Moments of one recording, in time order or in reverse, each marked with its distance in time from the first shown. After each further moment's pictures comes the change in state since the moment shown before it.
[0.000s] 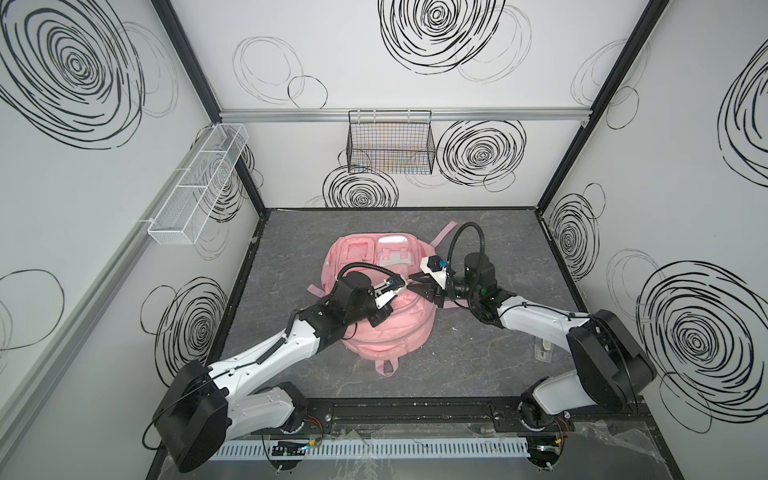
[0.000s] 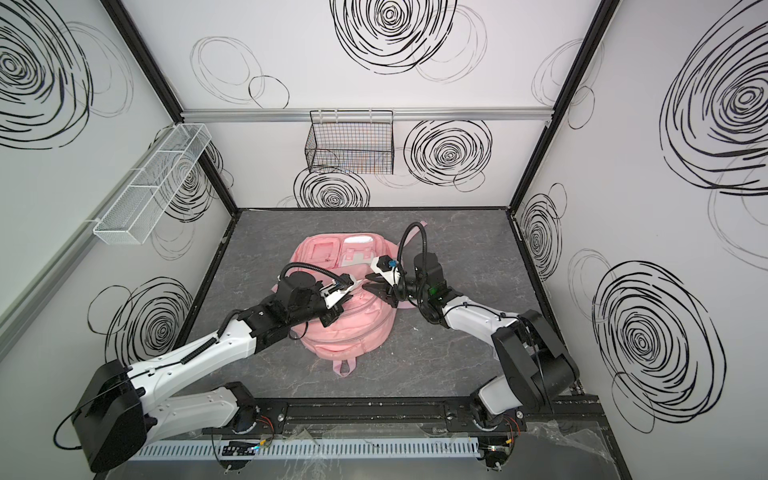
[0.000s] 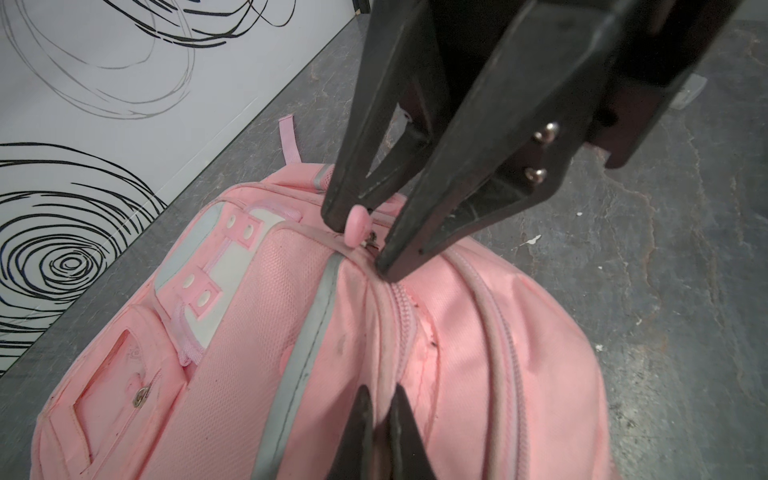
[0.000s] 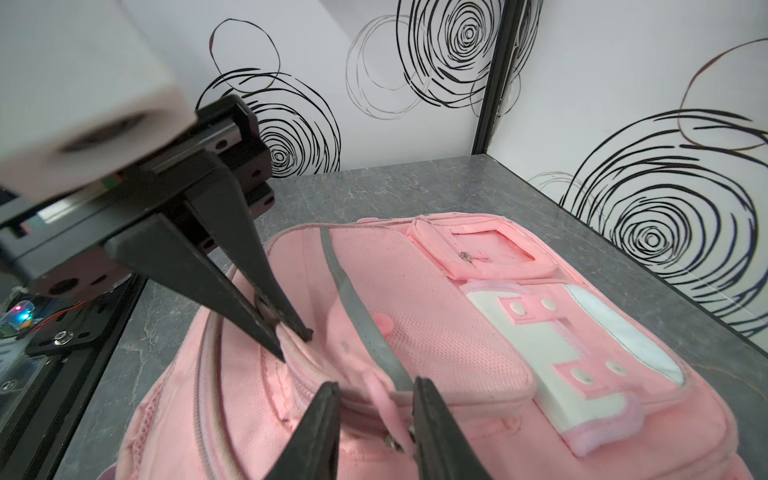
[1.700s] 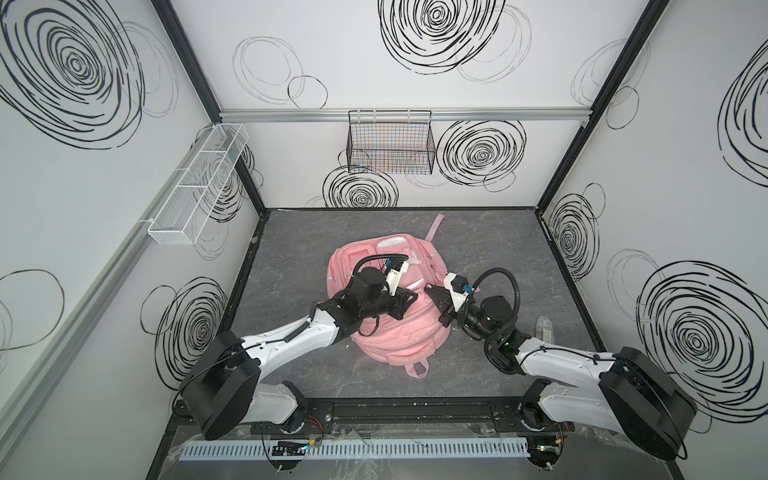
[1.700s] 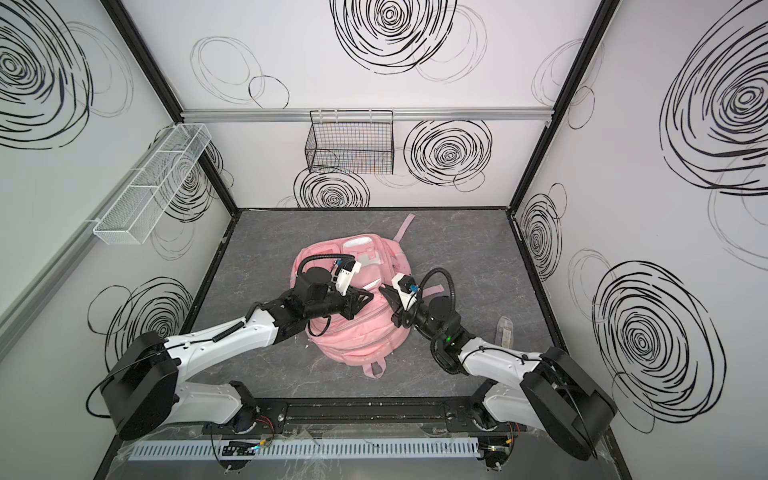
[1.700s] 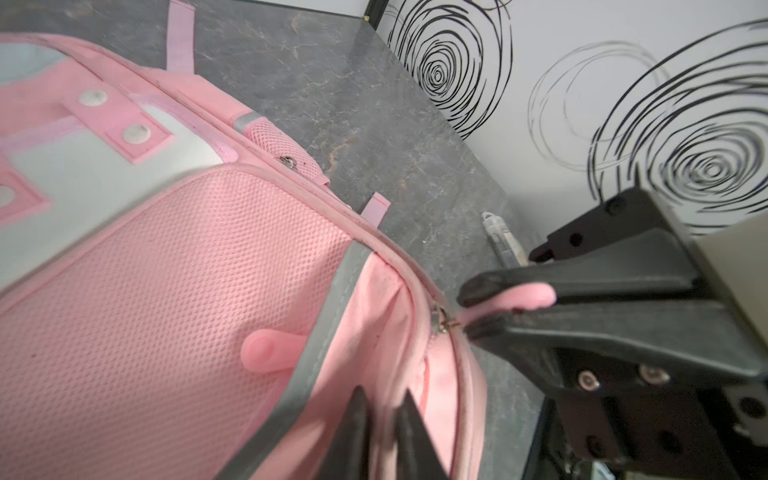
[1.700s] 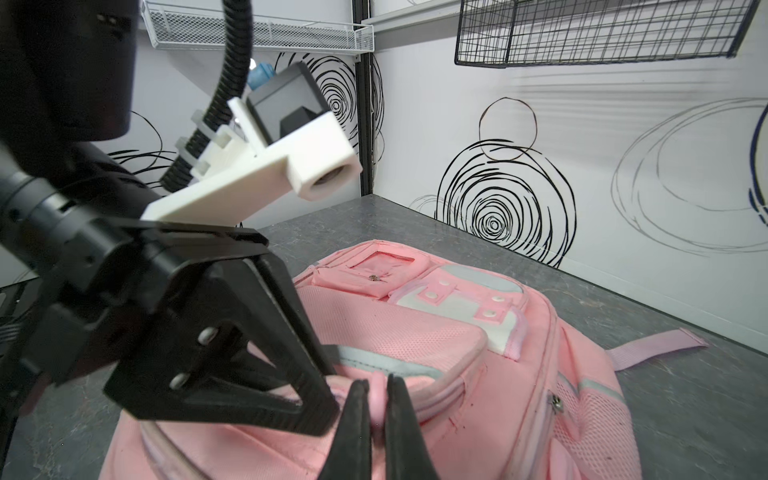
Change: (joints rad) left arm 0.008 0.190 0.065 0.188 0.189 -0.800; right arm 0.171 -0.318 -0.428 0.400 0.581 0.263
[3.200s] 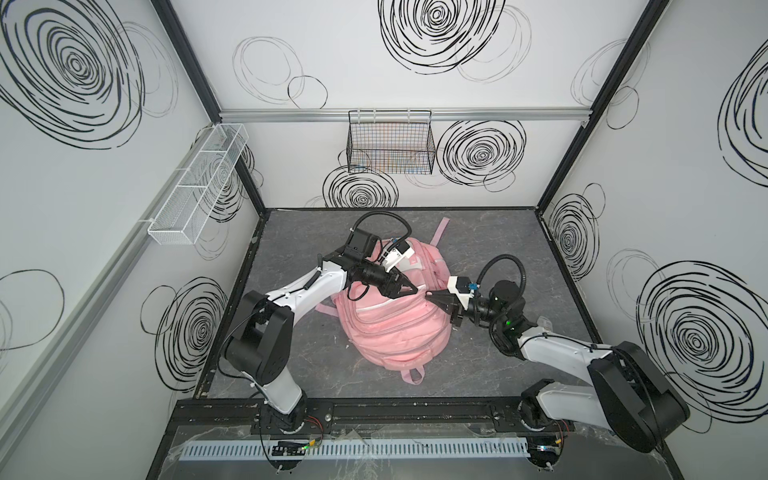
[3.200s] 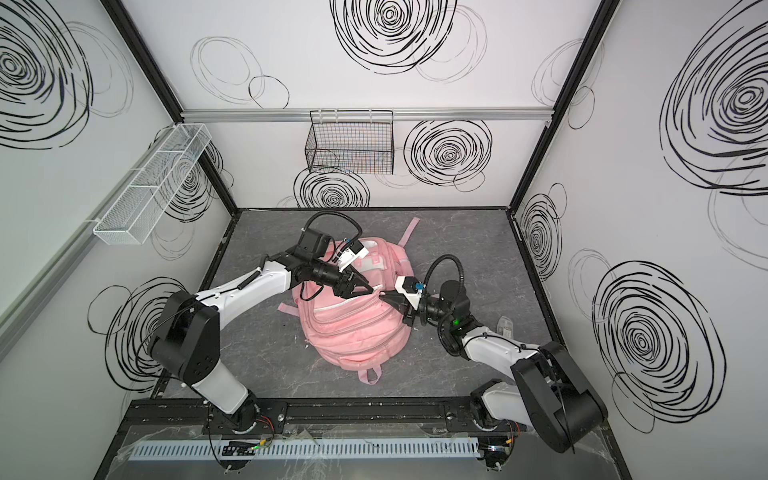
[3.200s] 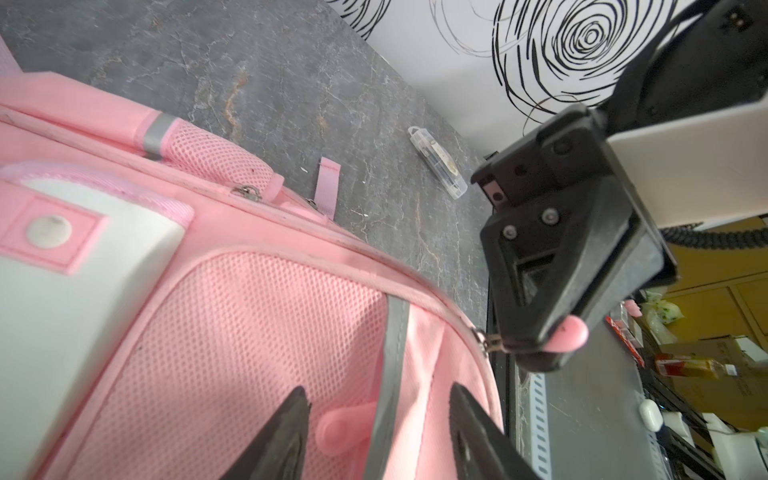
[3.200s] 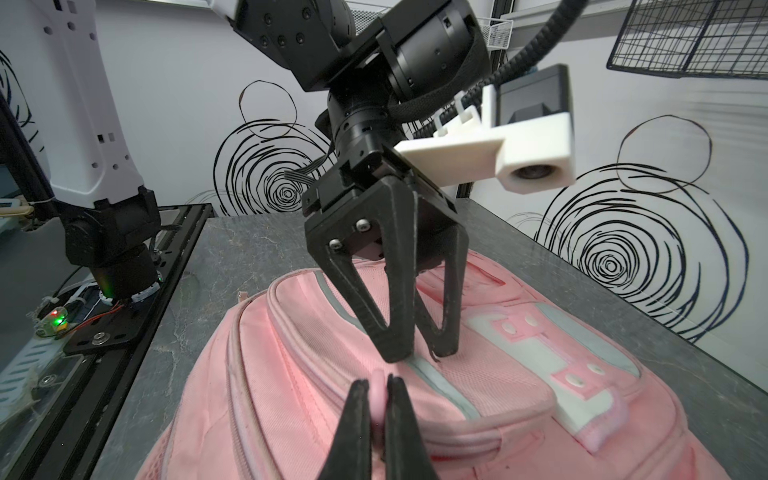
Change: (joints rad) left arm 0.208 0.314 0.401 -0.513 0.594 0.607; right arm -0.230 0.087 0.077 -0.048 -0.605 -0.147
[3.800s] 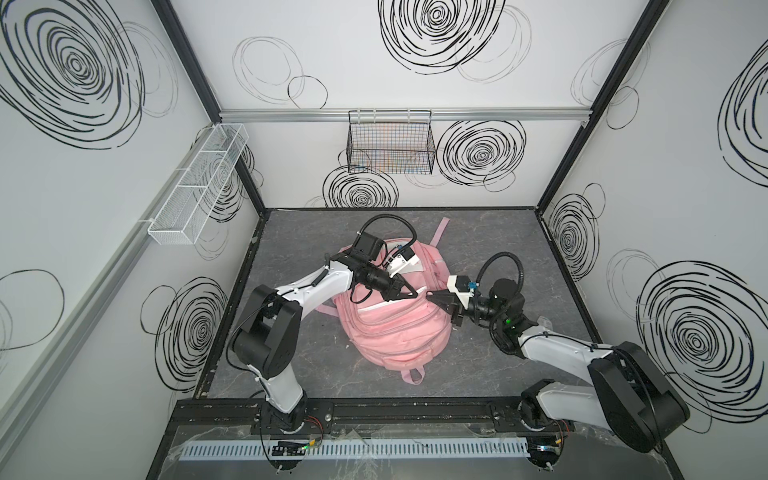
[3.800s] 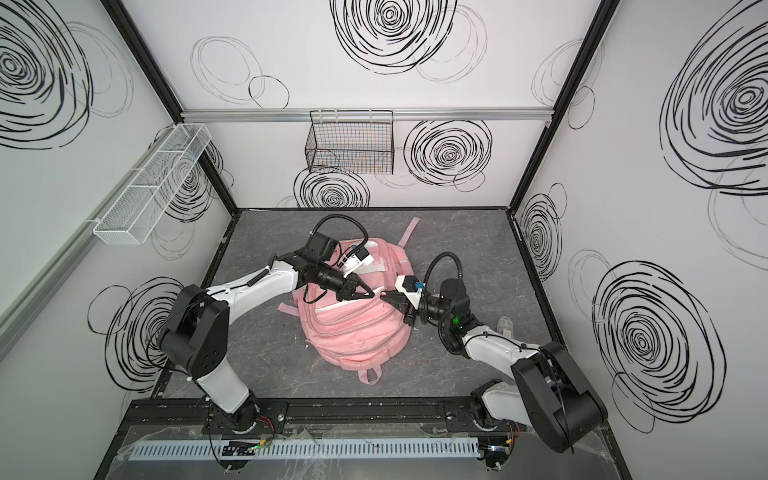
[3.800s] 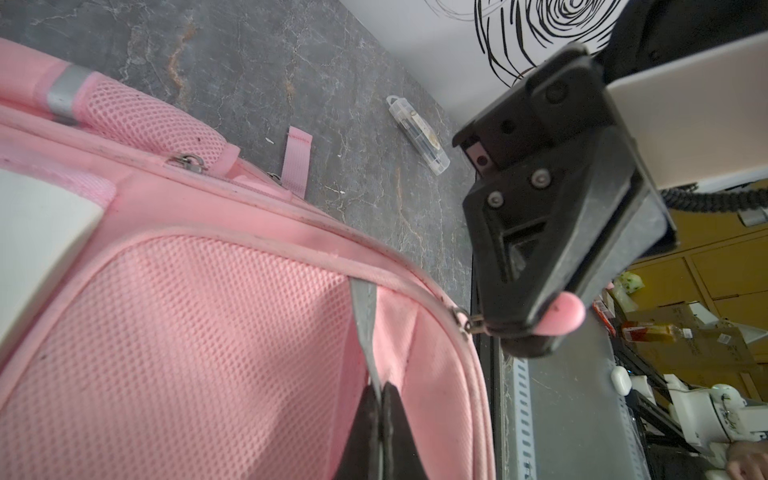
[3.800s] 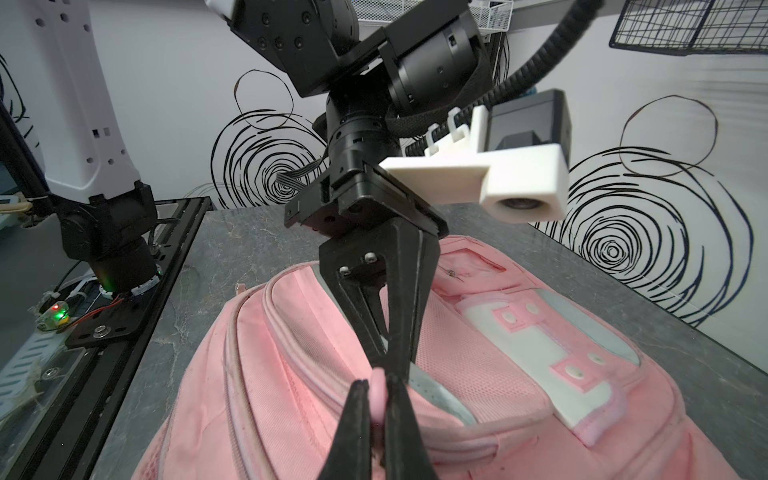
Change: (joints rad) left arm -0.027 0.052 0.022 -0.029 0.024 0.005; right arm -0.007 -0.005 0.010 -0.053 0.003 -0.011
